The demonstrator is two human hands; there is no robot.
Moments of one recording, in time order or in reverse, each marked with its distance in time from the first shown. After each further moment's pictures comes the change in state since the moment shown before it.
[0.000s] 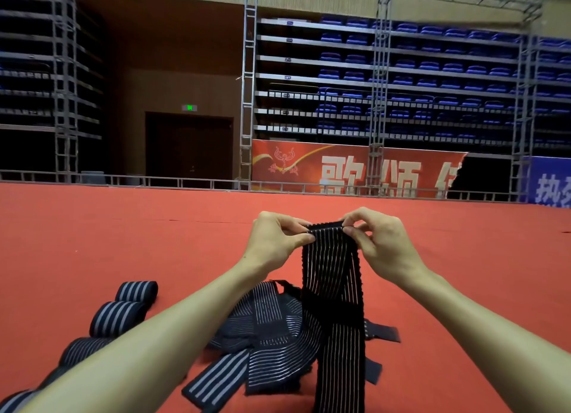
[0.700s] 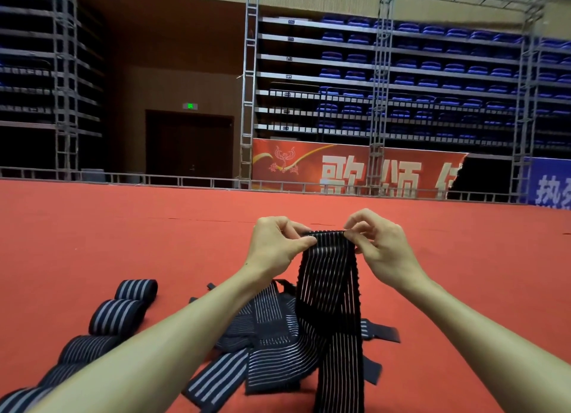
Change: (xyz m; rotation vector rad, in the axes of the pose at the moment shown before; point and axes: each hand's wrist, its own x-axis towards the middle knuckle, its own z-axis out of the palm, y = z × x) left_hand -0.009 -0.005 0.004 -0.008 0.072 -0.024; right_hand -0.007 0.004 0.007 0.140 -0.002 0.141
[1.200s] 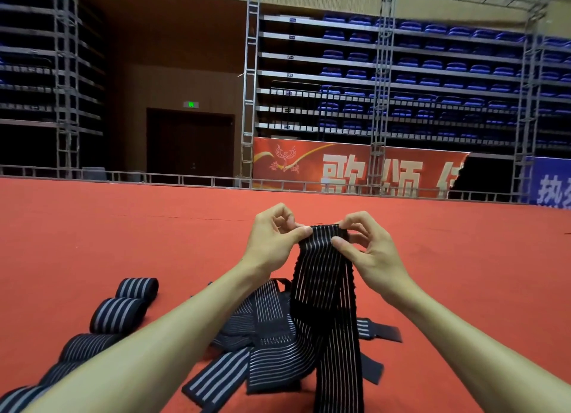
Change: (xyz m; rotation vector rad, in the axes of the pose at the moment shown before) left_hand 0.004 -0.004 -0.005 -0.134 -0.015 0.070; right_hand -0.012 -0.002 0.020 0.310 -0.020 0.111
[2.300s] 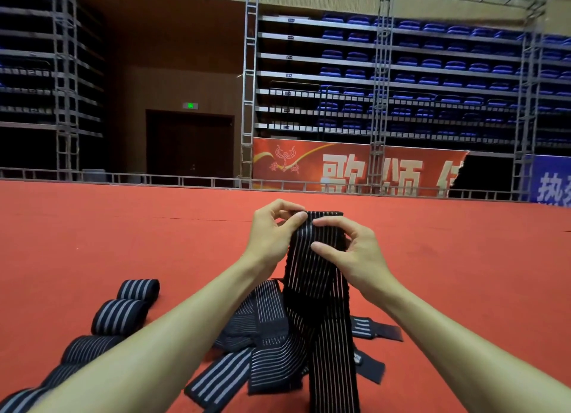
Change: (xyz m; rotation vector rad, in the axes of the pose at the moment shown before) left_hand 0.012 0.000 0.003 -0.088 0.067 0.010; right_hand 0.005 -0.008 0.024 0.073 -0.013 -0.001
